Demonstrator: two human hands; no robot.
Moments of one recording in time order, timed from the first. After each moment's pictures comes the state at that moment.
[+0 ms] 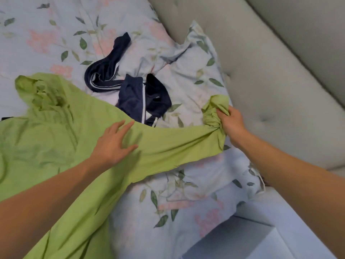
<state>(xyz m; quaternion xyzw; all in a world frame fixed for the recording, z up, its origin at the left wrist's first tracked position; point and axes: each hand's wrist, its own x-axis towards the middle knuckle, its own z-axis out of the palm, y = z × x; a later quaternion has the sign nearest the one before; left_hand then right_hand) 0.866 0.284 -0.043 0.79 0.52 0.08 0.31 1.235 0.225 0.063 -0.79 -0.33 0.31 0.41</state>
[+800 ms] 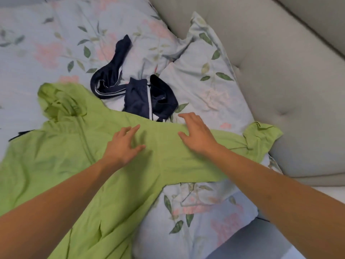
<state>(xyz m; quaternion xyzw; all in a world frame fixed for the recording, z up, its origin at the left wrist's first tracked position) 0.884 0.306 -0.051 0.77 0.55 0.00 0.32 1.156 0.242 -0.004 -0.73 -0.64 0.22 0.11</state>
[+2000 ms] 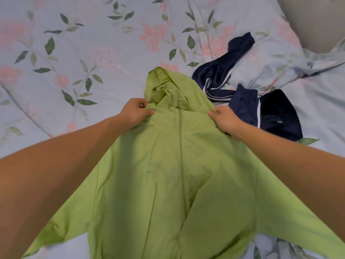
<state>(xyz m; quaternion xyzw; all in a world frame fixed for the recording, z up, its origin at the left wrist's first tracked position) 0.625 0.486 -0.095 0.51 0.68 0.18 0.49 0.930 0.470 -0.090 -0.72 -0.50 0.46 0.14</state>
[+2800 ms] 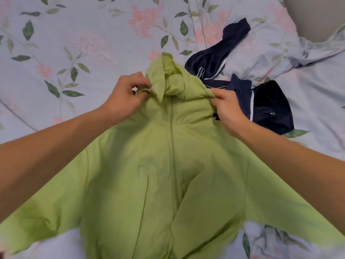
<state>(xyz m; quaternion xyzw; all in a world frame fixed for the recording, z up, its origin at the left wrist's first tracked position) 0.637 0.477 -0.057 0.65 0.50 0.36 0.44 0.926 0.454 -0.058 -0.62 -0.50 0.48 0.36</state>
